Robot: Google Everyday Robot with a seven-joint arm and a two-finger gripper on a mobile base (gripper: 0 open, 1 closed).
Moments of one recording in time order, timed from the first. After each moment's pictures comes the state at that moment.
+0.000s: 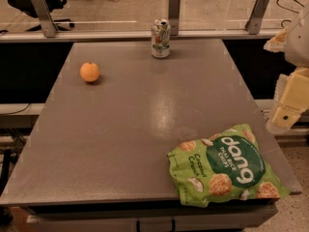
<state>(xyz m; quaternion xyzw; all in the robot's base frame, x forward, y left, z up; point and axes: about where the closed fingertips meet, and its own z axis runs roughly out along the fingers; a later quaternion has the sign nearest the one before) 0.438 -0.217 0.977 -0.60 0.78 -0.03 0.16</state>
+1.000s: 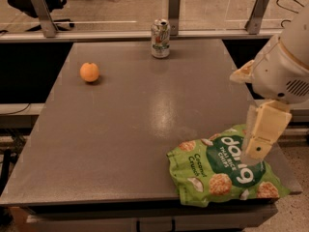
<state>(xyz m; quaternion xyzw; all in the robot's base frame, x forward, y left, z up) 0.406 -0.163 0.934 -0.64 0.75 0.05 0.15</state>
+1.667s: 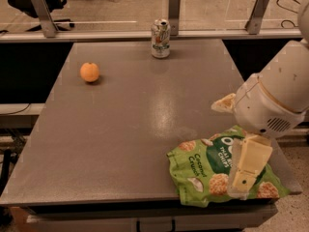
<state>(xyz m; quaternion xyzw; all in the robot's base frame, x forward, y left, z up) 0.374 -0.134 0.884 -0.67 0.72 0.11 0.14</state>
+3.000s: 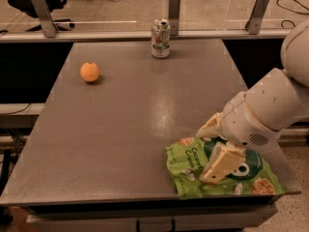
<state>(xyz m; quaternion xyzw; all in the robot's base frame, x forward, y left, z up) 0.383 -0.114 0.842 -0.66 0.72 0.15 0.18</state>
